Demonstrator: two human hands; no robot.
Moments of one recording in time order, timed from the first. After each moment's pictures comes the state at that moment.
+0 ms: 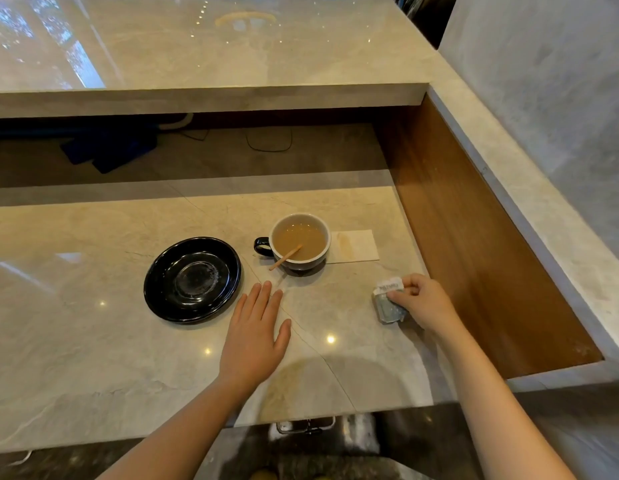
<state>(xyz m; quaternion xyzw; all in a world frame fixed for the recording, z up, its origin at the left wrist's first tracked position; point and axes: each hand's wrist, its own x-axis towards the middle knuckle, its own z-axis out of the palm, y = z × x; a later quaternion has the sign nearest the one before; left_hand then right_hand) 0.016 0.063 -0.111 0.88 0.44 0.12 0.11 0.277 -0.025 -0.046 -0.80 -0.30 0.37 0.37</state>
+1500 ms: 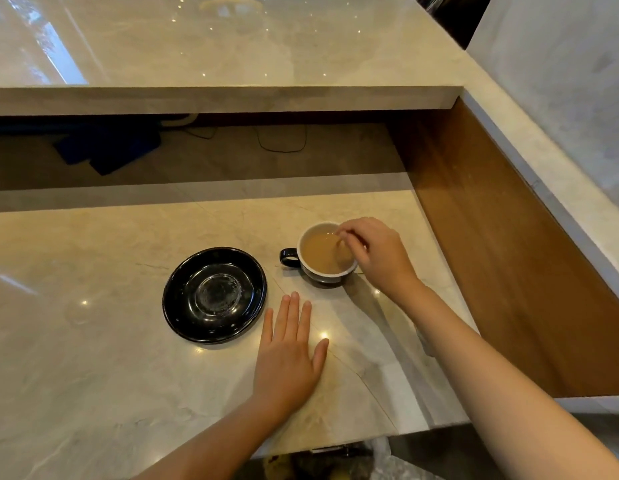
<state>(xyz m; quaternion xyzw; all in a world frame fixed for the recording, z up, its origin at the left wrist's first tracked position) 0.014 0.067 -0.119 0.90 0.42 0.06 0.11 0.209 0.093 -0.009 -0.70 -0.61 0.09 0.36</state>
